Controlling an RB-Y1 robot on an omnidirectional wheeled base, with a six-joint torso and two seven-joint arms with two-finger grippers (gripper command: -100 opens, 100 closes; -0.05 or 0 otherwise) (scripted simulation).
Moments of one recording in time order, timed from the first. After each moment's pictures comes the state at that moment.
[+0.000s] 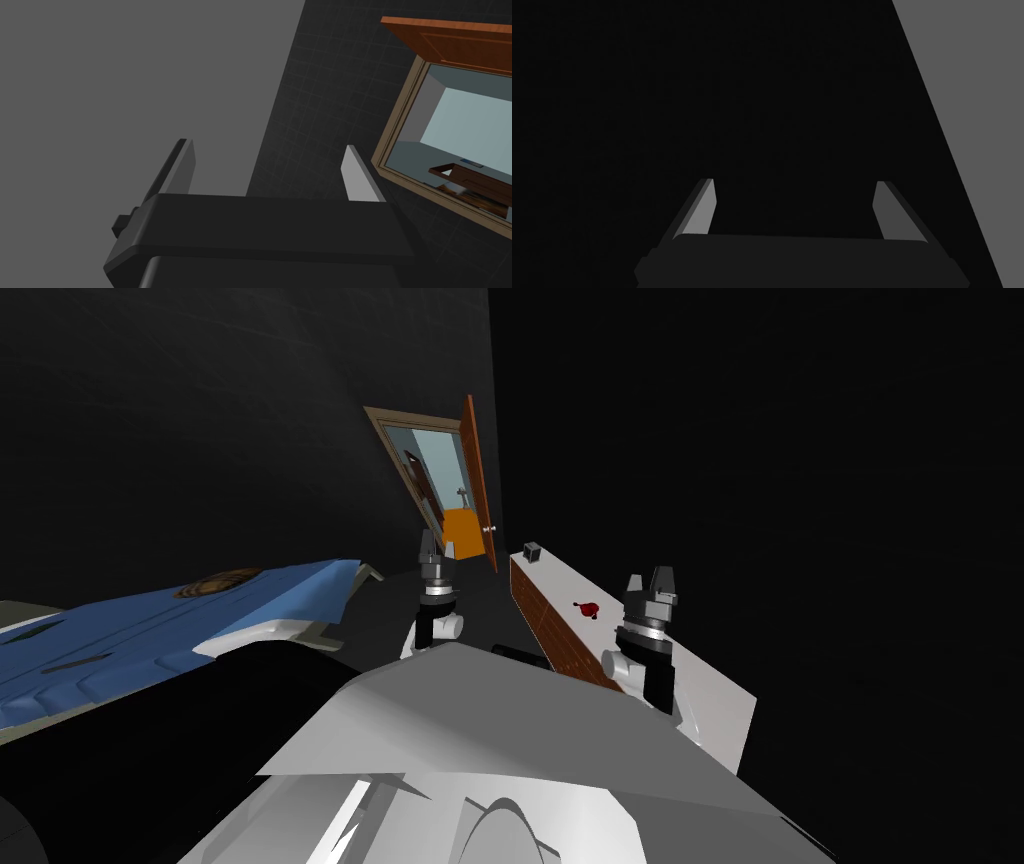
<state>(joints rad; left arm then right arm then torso) 0.45 -0.01 0.06 -2.36 -0.03 -0.47 -0.04 0.38 -0.11 -0.08 -2.13 -0.03 -0.50 0.13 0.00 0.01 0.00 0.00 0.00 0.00</state>
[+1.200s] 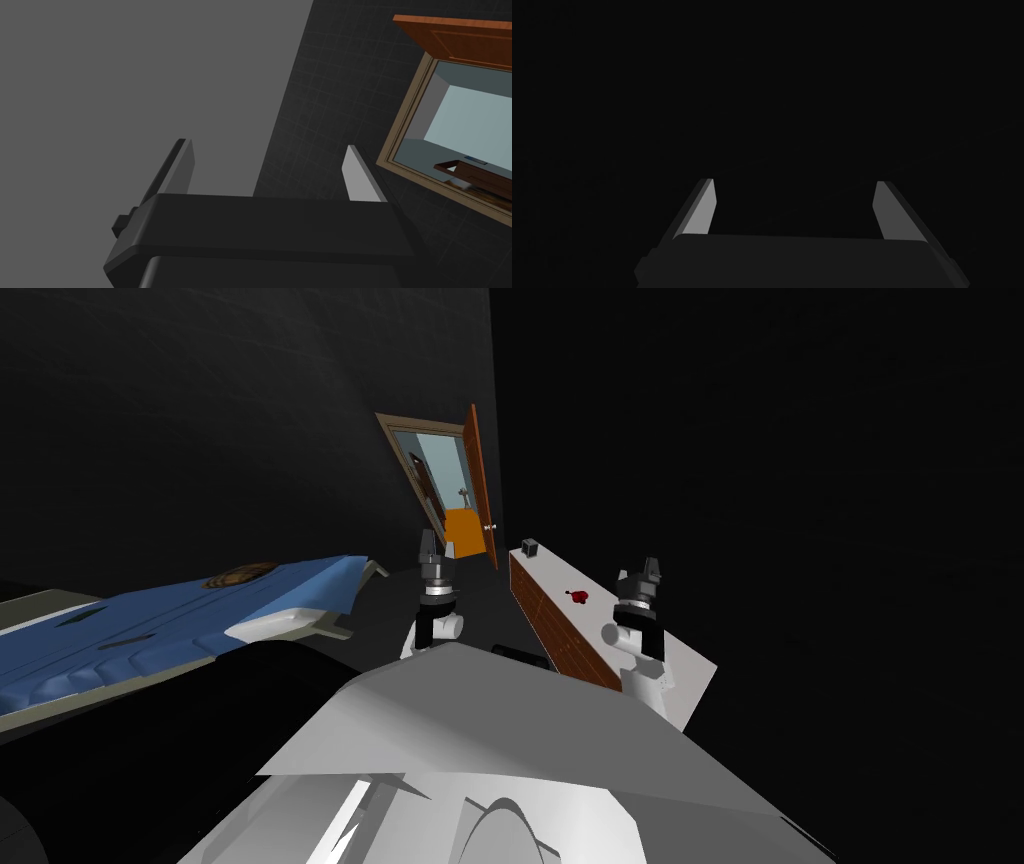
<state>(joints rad) 0.45 -0.01 0.06 -2.36 -0.03 -0.47 -0.04 0.07 -0.16 -0.18 -1.85 -0.32 -0.26 0.10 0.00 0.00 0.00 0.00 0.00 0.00</state>
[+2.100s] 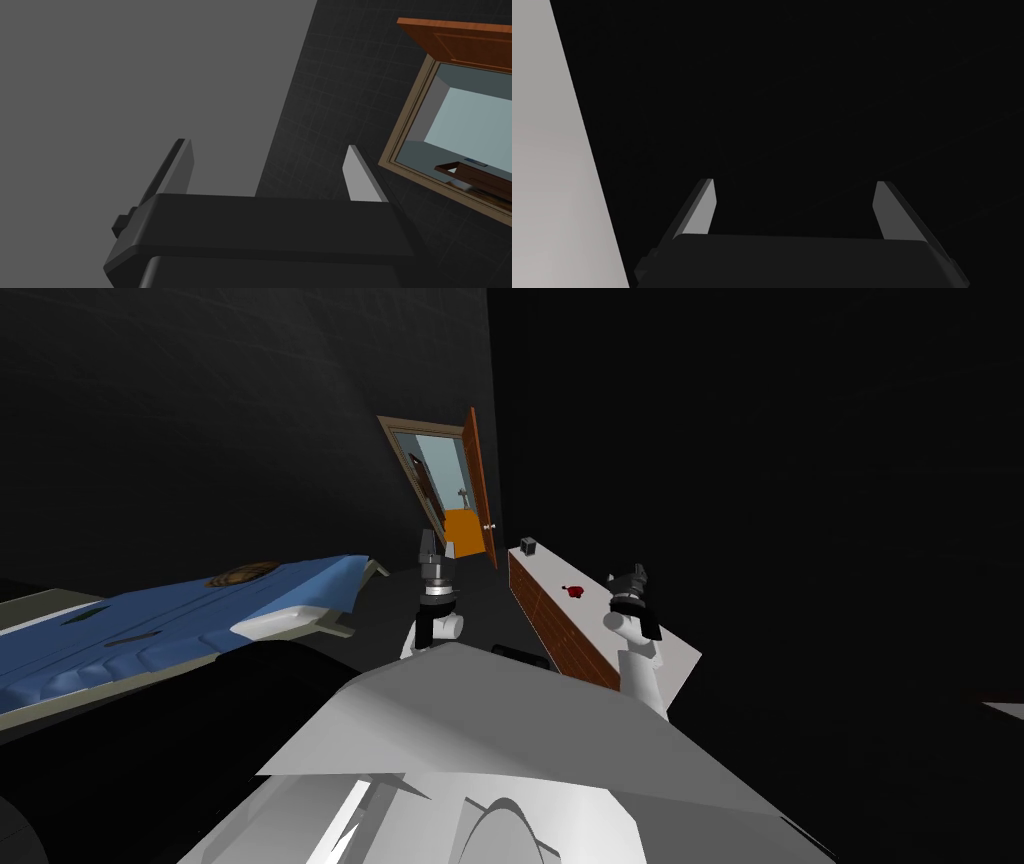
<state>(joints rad) 0.45 -0.01 0.06 -2.36 -0.03 -0.47 -0.04 -0.11 -0.19 -0.26 -1.59 -0.54 -0.07 0.00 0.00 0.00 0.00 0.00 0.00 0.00</state>
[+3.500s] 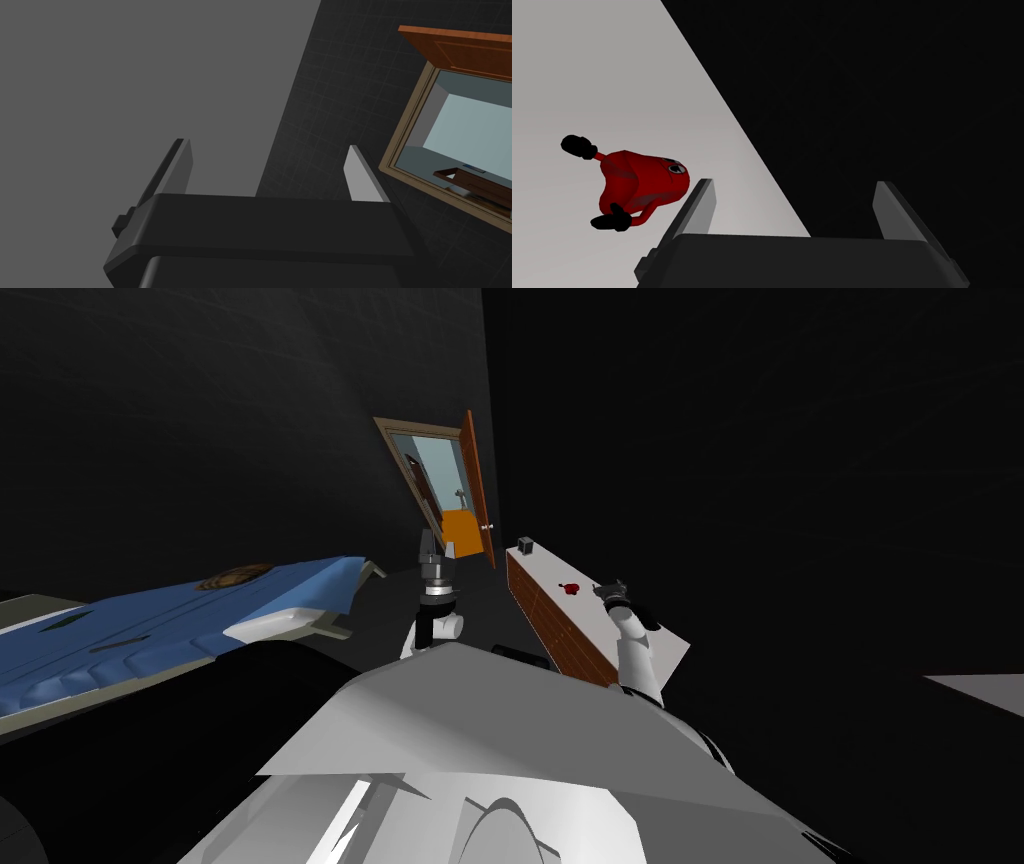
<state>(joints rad) 0.45 -0.01 0.06 -2.36 -0.03 -0.47 -0.04 -0.26 -0.21 -0.37 -1.29 -0.83 0.24 -0.19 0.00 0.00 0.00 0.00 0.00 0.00</state>
